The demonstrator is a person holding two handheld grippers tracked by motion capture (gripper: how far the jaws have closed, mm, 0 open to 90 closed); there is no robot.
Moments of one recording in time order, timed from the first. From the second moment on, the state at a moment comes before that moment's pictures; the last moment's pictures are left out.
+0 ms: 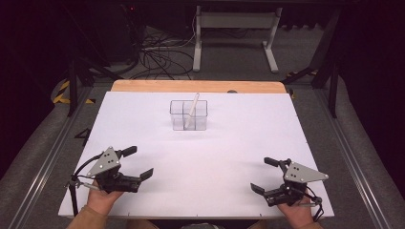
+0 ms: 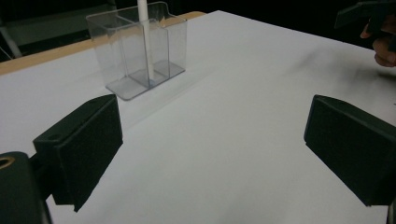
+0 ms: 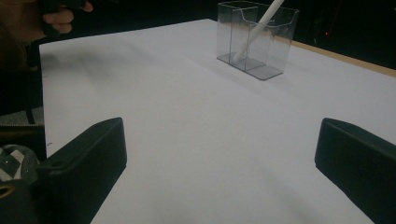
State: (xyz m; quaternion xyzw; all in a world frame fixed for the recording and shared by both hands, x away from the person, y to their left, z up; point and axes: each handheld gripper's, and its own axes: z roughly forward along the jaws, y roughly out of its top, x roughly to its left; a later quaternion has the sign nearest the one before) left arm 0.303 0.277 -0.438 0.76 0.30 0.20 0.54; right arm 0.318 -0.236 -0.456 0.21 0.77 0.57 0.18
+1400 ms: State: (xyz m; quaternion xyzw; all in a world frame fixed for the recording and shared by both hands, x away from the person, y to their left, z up) left arm 0.294 0.298 -0.473 0.76 0.32 0.21 0.52; right arm 0.319 -0.237 -0.458 0.21 0.78 0.56 0.18
